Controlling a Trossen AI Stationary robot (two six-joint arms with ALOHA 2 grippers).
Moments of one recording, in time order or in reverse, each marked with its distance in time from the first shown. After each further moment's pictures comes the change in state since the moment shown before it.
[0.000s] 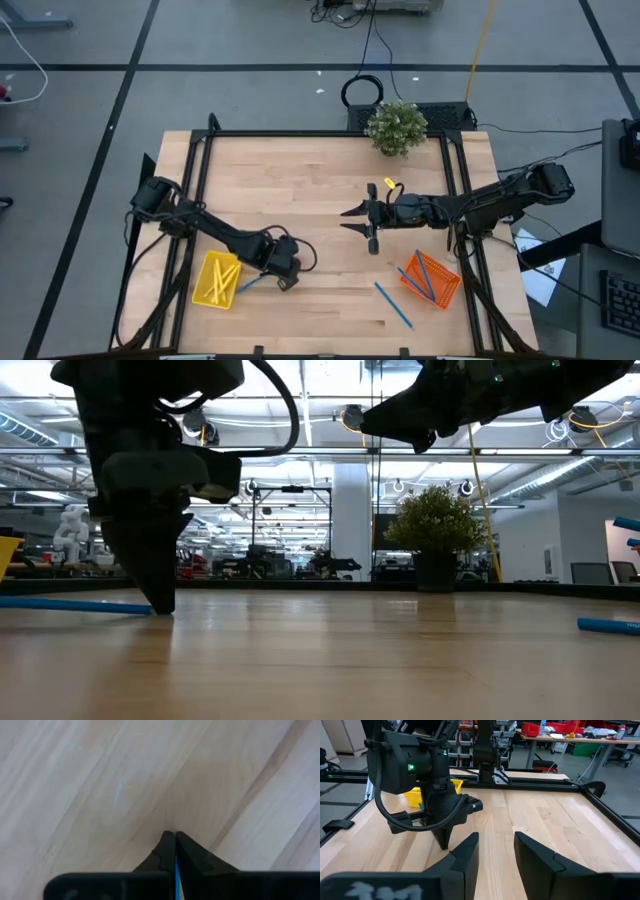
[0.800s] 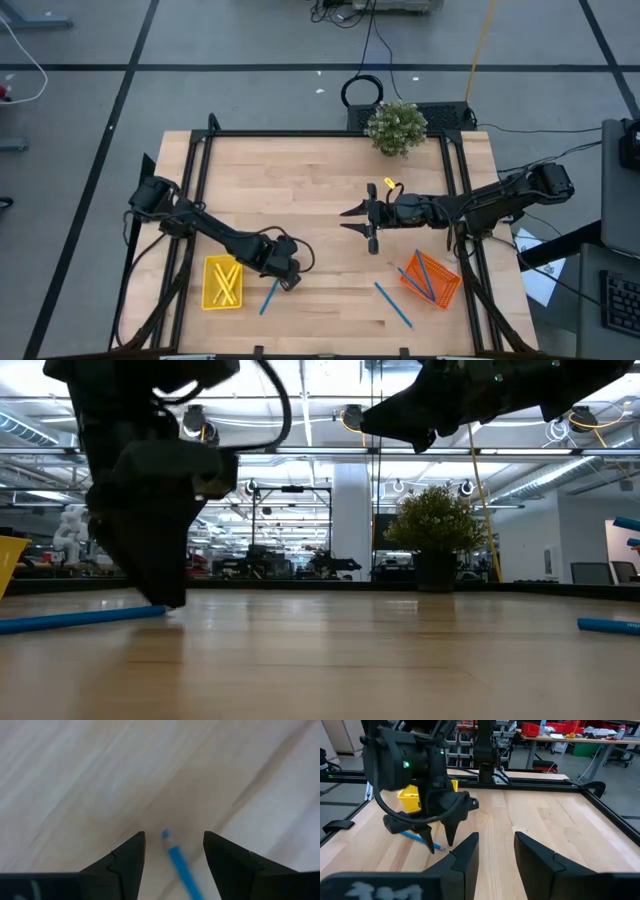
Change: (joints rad) left arm -0.008 -0.046 -0.001 0.013 -0.031 -0.124; right arm 0.000 0.000 0.001 0.001 0.000 0.000
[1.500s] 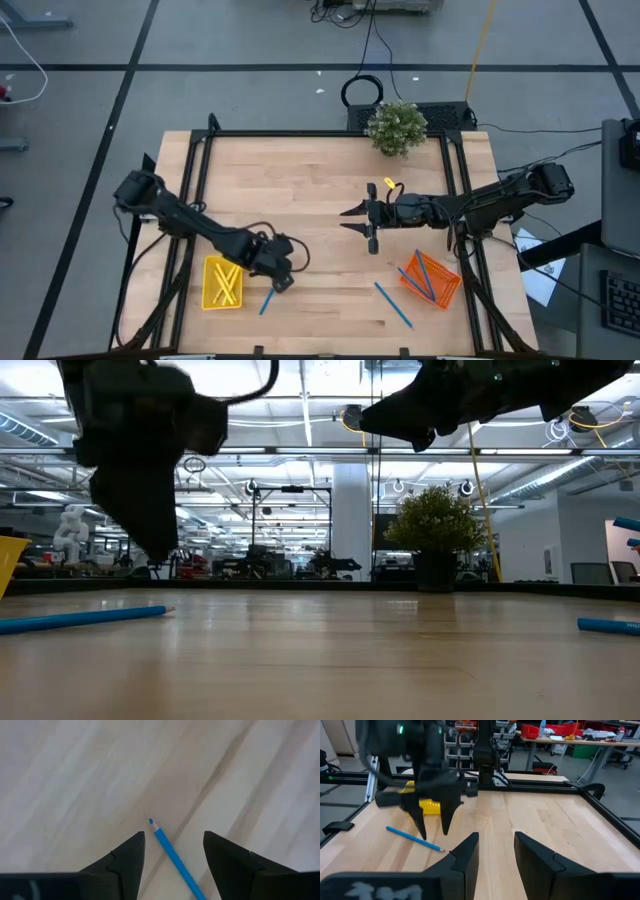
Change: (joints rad) left arm -0.030 -0.127 -0.001 -0.051 -0.004 0.084; right arm 0.000 0.000 0.000 0.007 0.000 -0.004
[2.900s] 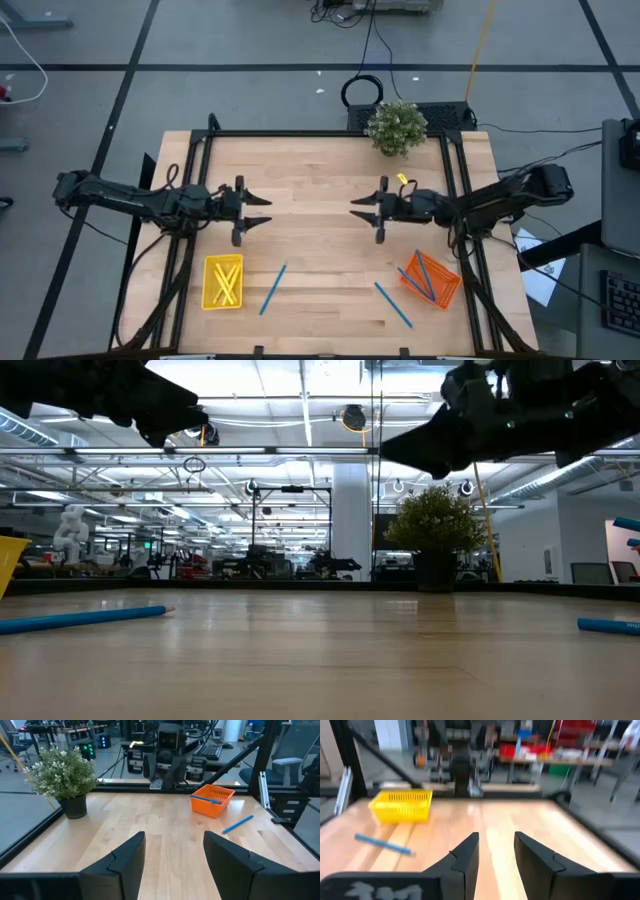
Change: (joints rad) left arm 0.306 -0.954 -0.665 0.789 0.041 0.967; right arm -0.097 0.011 -0.250 0.417 -0.004 -0.030
